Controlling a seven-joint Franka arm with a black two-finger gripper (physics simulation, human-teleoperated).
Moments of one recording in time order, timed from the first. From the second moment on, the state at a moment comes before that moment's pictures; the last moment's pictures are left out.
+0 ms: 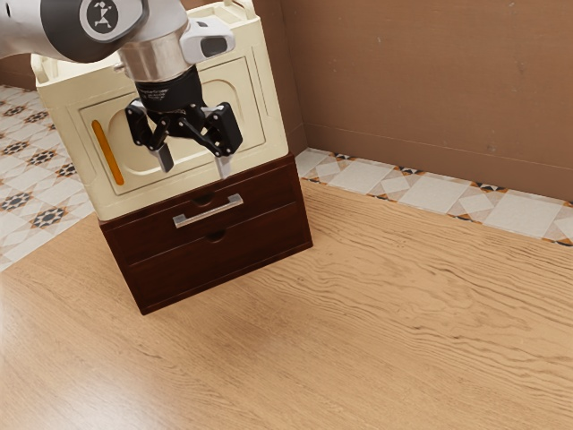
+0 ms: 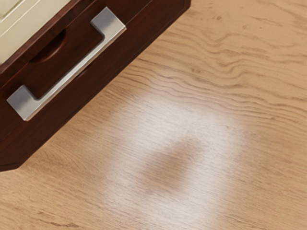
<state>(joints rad) 0.28 0.11 -0.26 -1.20 0.12 1.37 -0.25</state>
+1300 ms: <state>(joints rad) 0.10 -0.37 -0.21 -2.04 0.21 2.00 0.17</state>
